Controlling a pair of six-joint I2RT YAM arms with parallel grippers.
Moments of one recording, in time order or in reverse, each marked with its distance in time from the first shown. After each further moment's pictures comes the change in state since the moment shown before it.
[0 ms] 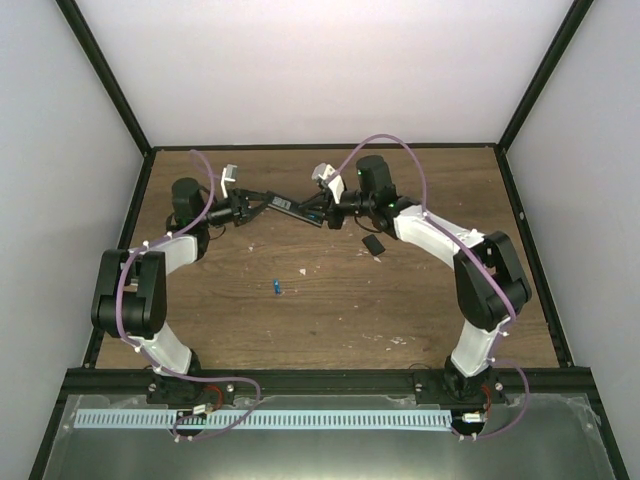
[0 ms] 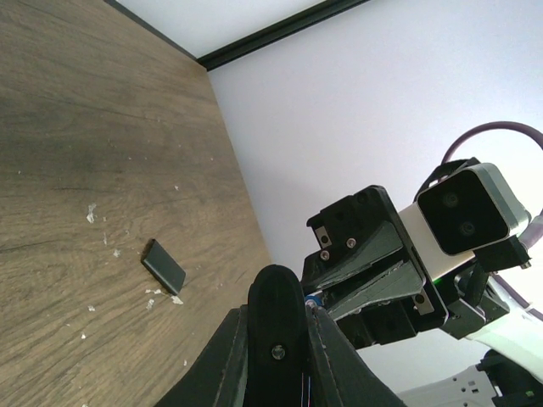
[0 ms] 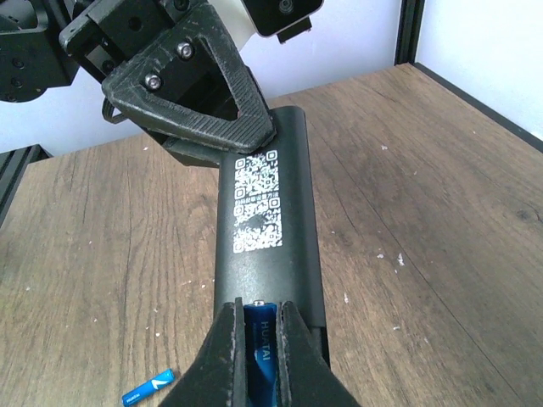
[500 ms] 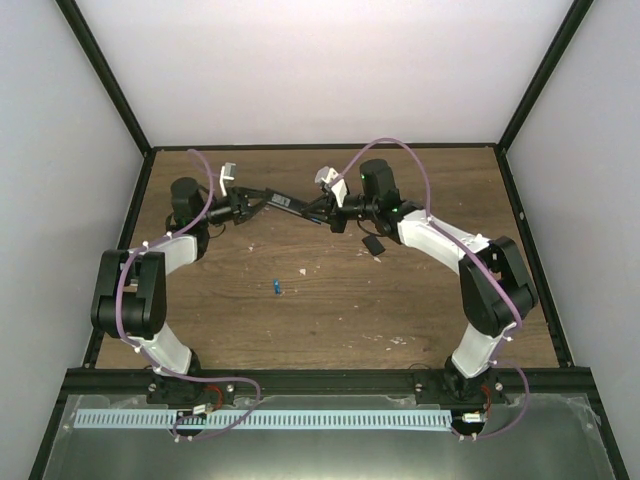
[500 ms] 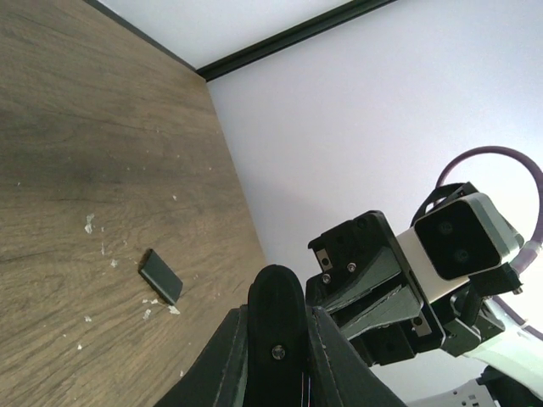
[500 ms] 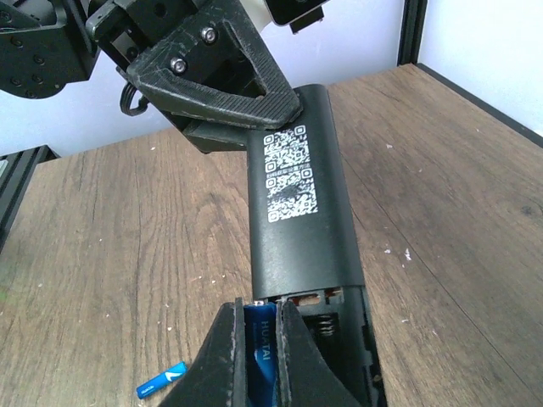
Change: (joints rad) left arm 0.000 -0.004 0.002 0.018 -0.016 -0.026; right arm 0.000 -0.048 -0.058 0.015 0.000 0.008
